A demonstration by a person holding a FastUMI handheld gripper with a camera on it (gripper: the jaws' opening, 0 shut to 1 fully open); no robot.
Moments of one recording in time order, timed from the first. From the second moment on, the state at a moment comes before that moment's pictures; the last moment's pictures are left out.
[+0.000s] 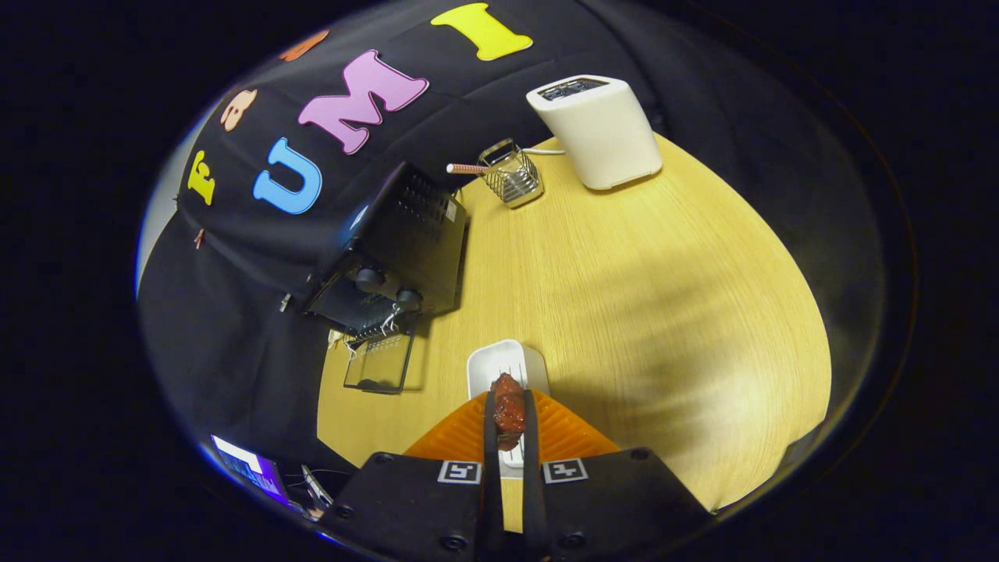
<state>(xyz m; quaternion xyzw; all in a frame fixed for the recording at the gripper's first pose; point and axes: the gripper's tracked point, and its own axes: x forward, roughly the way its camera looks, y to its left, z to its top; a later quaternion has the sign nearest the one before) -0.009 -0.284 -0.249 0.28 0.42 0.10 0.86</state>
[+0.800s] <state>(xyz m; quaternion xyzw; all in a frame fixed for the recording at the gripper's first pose) -0.036 -0.165 -0.174 0.31 0.37 0.08 0.87</state>
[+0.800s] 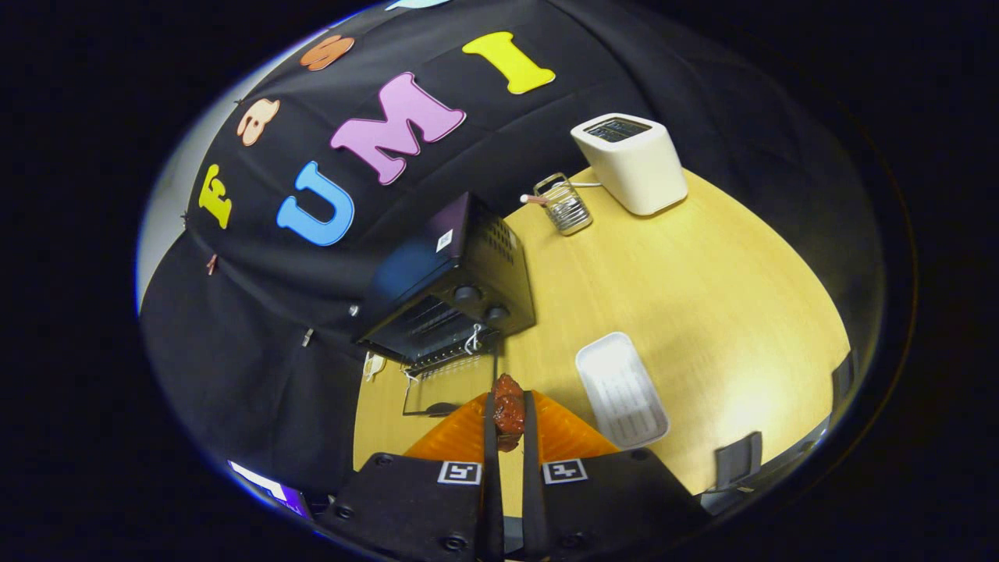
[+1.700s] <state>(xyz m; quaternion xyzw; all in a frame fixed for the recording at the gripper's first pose) 0.004 0.011 -0.159 0.38 0.32 0.10 0.86</state>
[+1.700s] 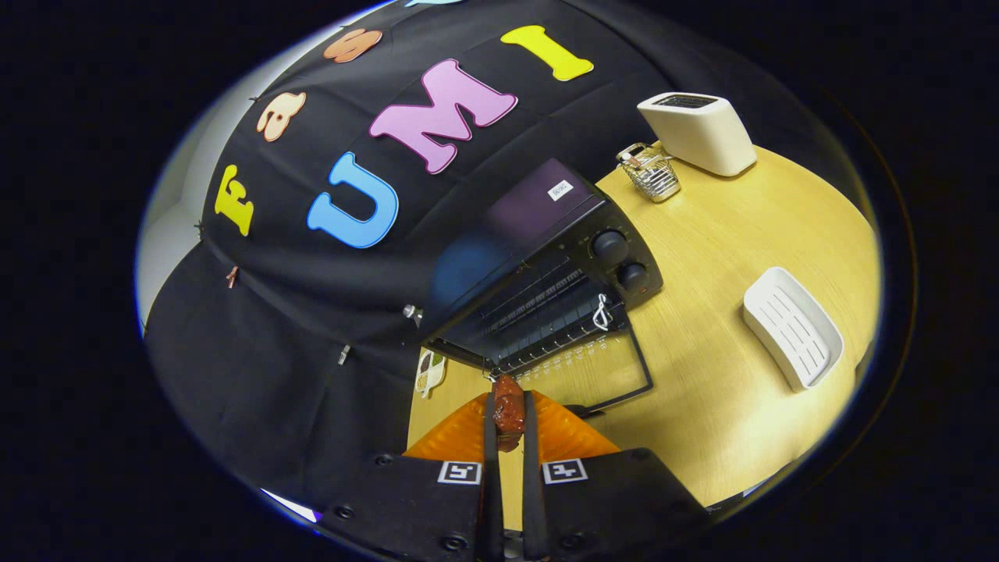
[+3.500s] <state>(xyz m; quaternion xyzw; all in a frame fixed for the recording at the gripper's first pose) 0.184 0.052 -0.265 0.42 0.20 -0.03 0.89</state>
